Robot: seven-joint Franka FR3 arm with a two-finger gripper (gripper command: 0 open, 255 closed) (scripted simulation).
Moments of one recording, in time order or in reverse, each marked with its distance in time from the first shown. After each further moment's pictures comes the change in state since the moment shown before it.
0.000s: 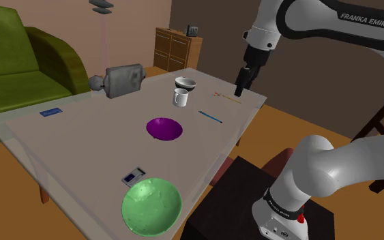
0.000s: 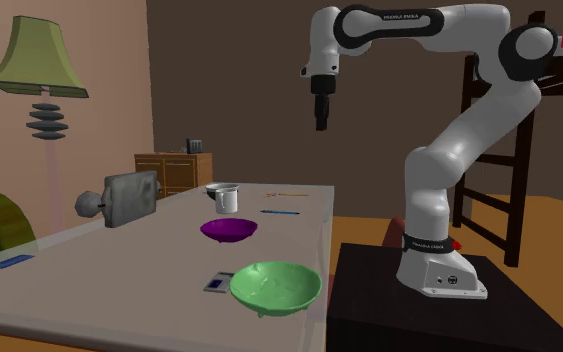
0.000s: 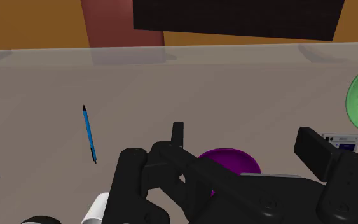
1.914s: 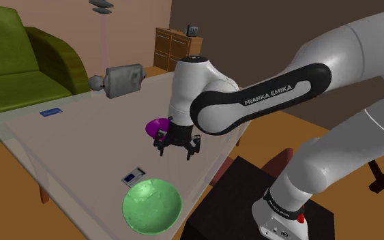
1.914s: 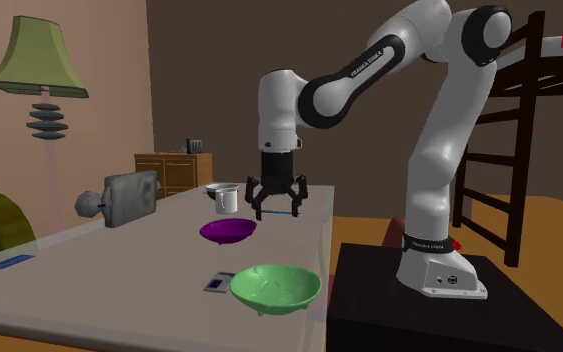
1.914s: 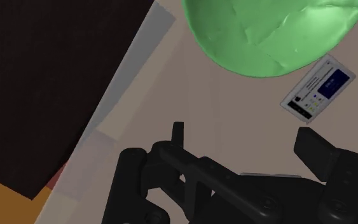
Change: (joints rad) arm -0.186 0.478 0.730 -0.140 0.331 0.643 1.333
